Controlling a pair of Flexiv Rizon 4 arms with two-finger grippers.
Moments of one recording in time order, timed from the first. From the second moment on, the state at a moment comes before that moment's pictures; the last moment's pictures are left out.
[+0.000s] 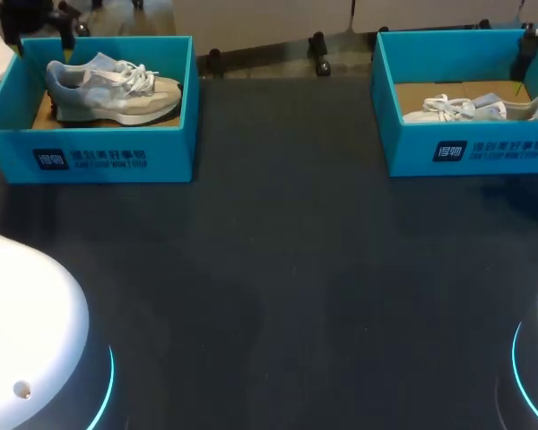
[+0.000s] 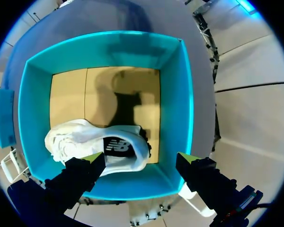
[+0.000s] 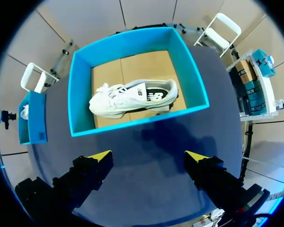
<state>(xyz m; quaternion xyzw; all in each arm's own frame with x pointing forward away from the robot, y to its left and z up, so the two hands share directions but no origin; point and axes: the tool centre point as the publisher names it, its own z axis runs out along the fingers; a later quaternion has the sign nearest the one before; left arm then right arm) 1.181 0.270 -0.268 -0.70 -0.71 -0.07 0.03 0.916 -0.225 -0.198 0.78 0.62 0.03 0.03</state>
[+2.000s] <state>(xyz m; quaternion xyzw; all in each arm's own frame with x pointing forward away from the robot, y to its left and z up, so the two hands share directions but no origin) 1.197 0.279 -0.376 -0.69 -0.72 -0.01 0.05 0.916 -0.225 -0.197 0.78 0.62 0.03 0.03</state>
